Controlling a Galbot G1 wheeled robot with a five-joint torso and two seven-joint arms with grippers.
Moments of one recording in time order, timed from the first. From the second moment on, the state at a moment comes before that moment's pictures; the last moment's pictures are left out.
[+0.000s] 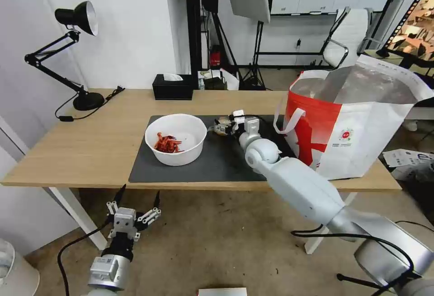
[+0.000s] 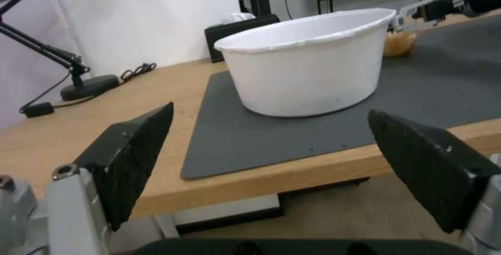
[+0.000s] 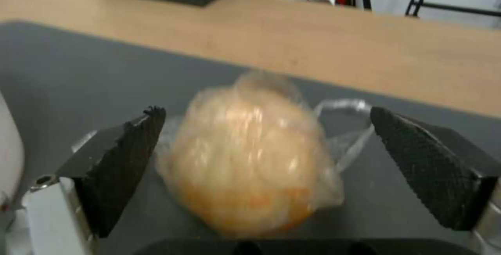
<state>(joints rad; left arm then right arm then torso) 1.76 -1.24 -0.52 -2.17 -0.04 -0.14 -0.15 -0.30 1.24 -0.39 1.19 0.79 -0.25 0.29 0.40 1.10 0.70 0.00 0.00</state>
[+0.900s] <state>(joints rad) 1.77 -1.24 -0.52 -2.18 -0.03 -0.15 -0.15 -0.28 1.24 -0.39 1.21 0.87 -0.37 0.34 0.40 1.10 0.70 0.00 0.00</state>
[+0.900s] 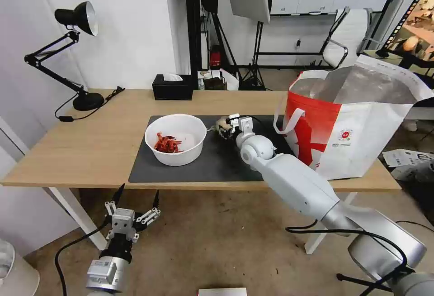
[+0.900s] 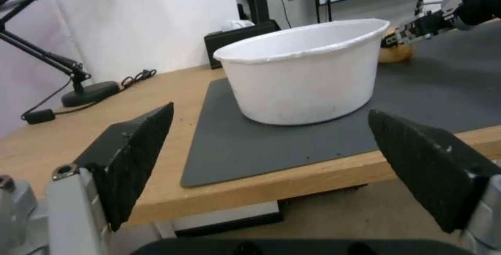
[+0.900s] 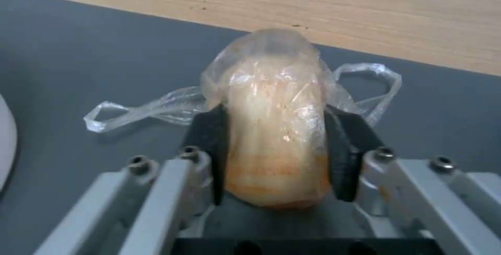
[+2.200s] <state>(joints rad) 1.79 -1.24 -0.47 -2.22 0.00 -0.17 -0.15 -0.46 0.54 0.08 1.99 1.15 -0.50 0.75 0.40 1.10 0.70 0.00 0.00</state>
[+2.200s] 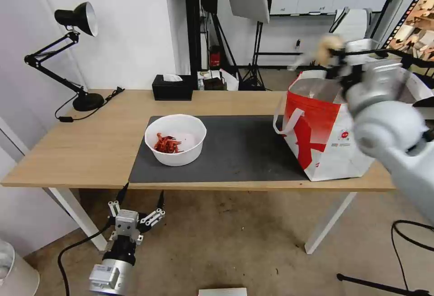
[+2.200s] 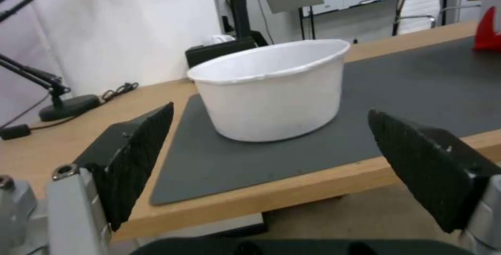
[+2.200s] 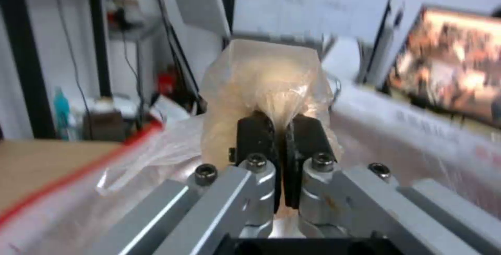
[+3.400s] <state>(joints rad) 1.80 -1.22 -0.47 -2.23 0.01 -0.17 -0.11 -0.47 0.55 0.05 1.97 1.28 -0.54 0.79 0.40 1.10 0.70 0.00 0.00</state>
